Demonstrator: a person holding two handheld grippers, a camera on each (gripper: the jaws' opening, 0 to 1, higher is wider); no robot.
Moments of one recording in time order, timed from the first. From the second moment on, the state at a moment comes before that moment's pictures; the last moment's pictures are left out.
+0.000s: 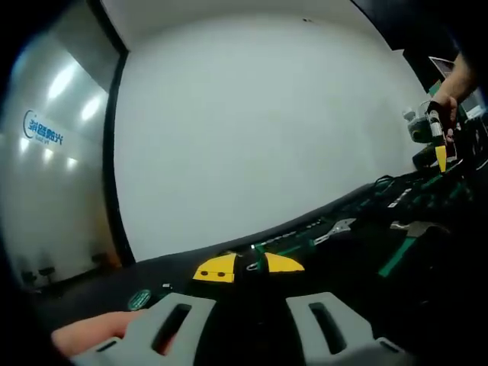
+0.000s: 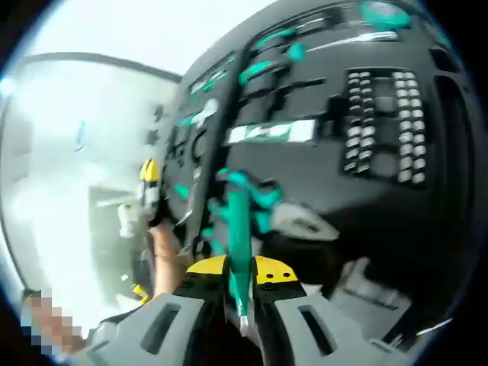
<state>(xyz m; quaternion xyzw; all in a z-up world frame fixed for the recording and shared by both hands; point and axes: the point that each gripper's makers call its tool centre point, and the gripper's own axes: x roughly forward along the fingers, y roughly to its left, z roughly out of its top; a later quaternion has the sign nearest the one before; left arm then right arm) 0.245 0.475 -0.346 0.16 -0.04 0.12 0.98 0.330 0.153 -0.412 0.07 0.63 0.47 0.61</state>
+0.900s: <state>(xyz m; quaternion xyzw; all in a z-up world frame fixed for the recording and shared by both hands) 0.247 0.474 -0.349 0.17 -0.04 0.12 0.98 0.387 0.167 -0.391 -0.24 0.41 0.51 0.72</state>
